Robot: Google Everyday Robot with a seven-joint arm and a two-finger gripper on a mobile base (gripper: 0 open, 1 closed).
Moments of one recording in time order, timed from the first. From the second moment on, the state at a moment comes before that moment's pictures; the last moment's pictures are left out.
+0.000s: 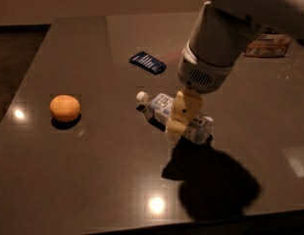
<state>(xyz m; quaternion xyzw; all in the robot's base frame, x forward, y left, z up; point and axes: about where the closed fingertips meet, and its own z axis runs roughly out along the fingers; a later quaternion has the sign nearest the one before) 0.454 -0.081 0.911 -0.55 0.82 0.04 0.13</state>
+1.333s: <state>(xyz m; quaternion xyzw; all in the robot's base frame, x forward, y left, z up) 0.503 -0.037 0.852 -0.53 0.85 -0.03 0.04</state>
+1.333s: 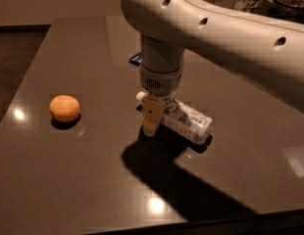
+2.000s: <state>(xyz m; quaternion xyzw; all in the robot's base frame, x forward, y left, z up) 0.505 -0.041 0.875 -0.56 0.82 -0.01 0.07</state>
